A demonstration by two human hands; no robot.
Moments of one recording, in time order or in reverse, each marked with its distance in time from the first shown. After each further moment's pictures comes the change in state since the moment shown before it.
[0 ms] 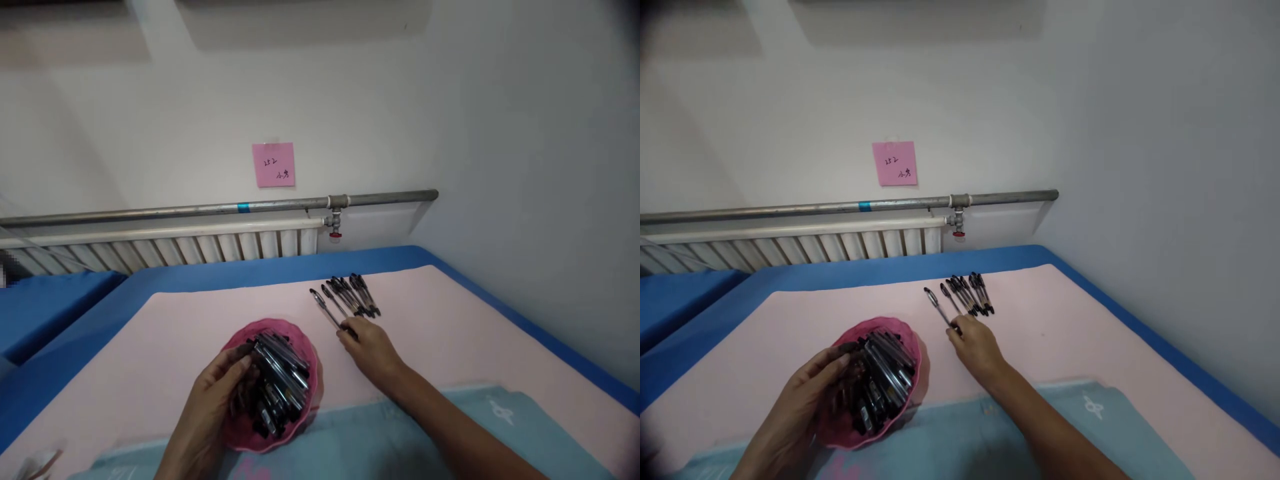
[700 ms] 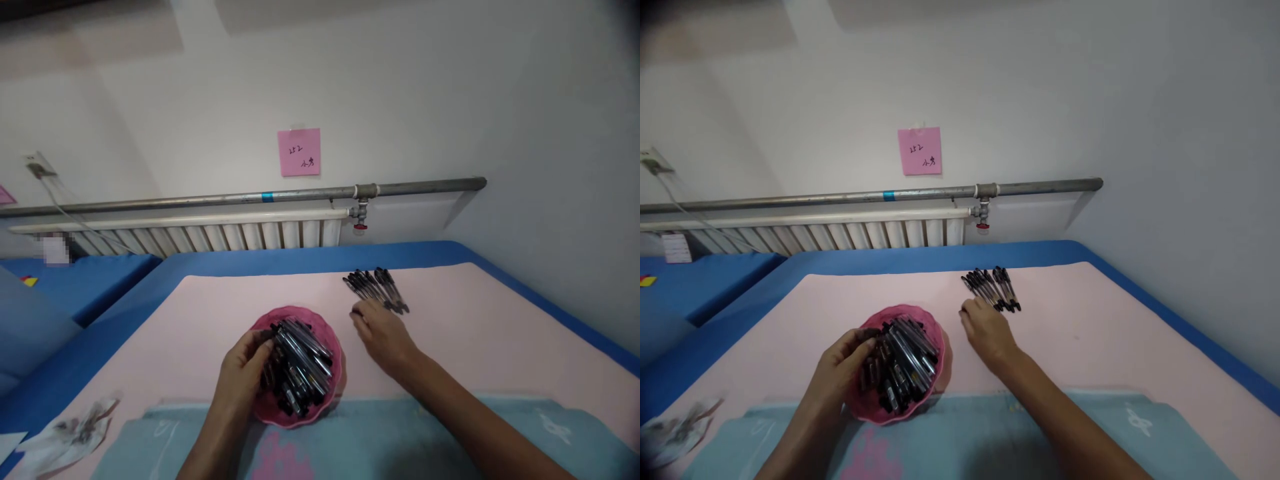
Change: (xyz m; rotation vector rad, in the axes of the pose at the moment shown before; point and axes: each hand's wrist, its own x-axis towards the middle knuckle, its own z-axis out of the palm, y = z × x) left_hand 0.002 -0.001 -0.004 0.320 0.018 0.262; right_hand 0.016 -0.016 0.006 -0.106 0.036 -0.179
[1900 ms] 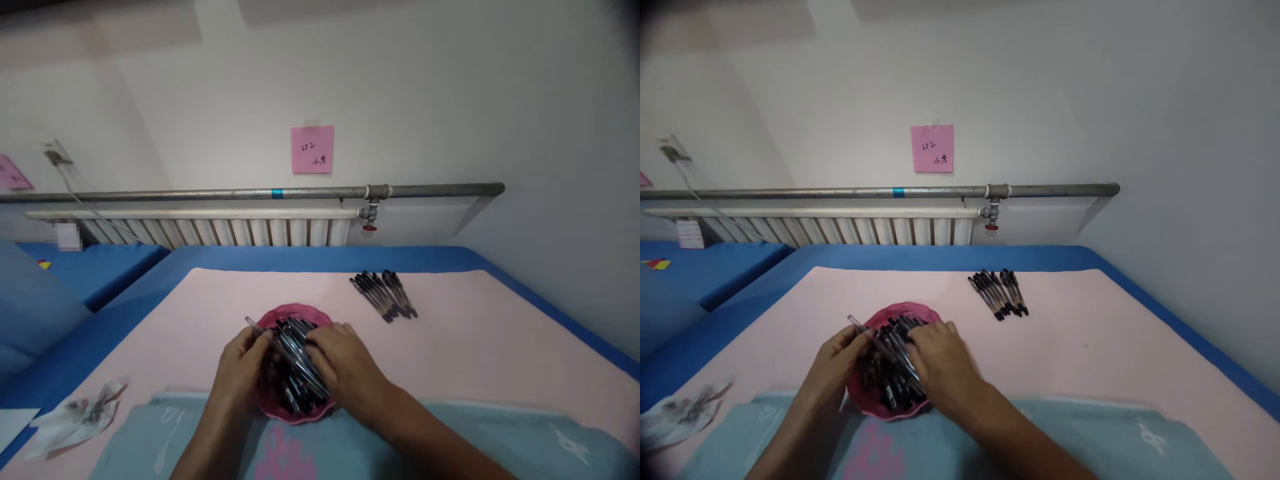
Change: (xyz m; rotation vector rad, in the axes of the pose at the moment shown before) left_hand -0.003 0.009 -0.004 -0.014 0.057 -0.086; right_hand -0.021 -0.087 -0.005 0.292 -0.105 -0.307
